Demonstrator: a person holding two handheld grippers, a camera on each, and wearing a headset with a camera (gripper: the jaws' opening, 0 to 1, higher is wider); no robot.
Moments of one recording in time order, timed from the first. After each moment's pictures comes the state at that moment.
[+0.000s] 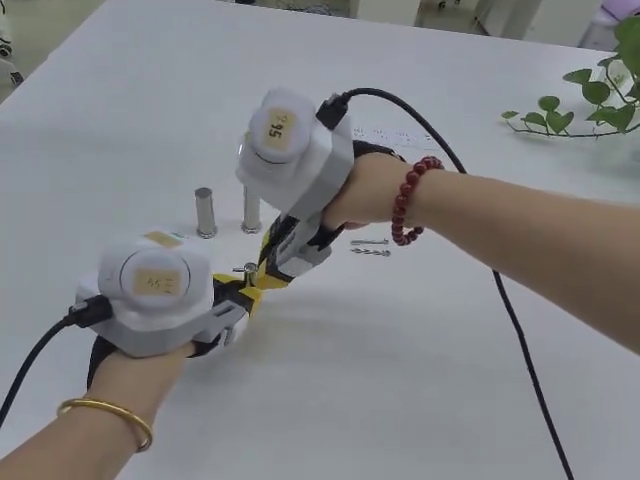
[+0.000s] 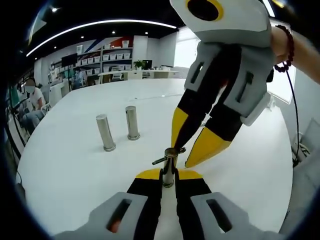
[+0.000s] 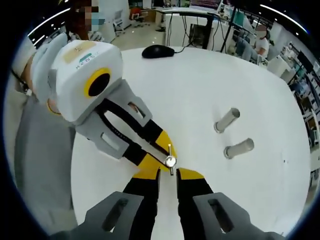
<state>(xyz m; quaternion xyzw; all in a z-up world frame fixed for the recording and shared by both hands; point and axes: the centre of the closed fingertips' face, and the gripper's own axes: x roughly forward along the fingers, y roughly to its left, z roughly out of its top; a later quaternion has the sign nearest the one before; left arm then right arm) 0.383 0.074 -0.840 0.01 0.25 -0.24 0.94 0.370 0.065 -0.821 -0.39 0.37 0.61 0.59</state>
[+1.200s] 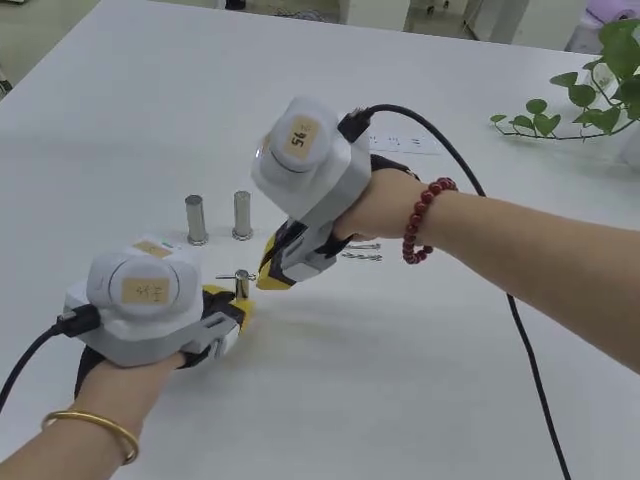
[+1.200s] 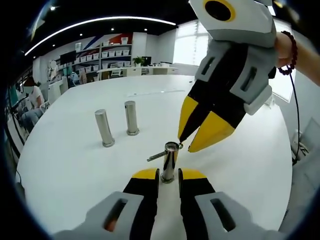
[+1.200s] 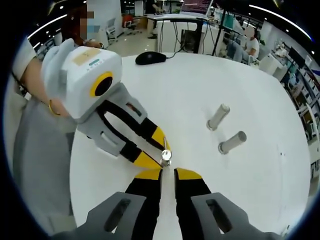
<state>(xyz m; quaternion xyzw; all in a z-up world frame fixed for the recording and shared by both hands) 0.382 0.075 -0.847 0.02 0.27 -0.25 0.93 0.374 0.060 -0.815 -0.36 0.35 0.60 0.63</state>
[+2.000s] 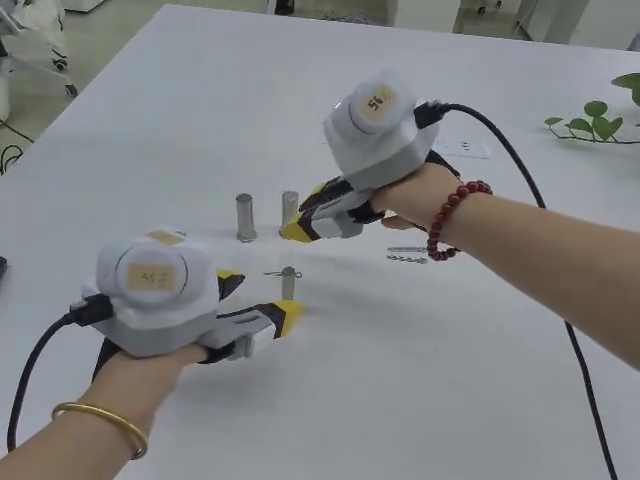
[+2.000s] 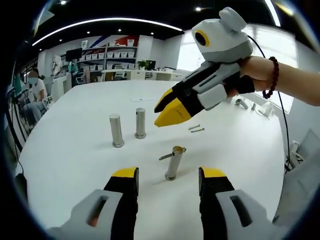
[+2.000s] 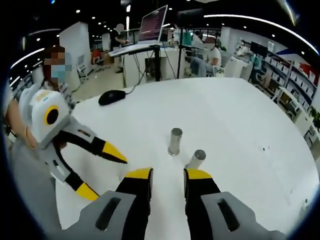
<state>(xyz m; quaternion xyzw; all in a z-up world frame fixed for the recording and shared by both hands) 0.366 0.093 -0.820 -0.03 0.25 -0.24 0.94 0.445 0.085 -0.792 -0.24 0.28 0.53 0.77</state>
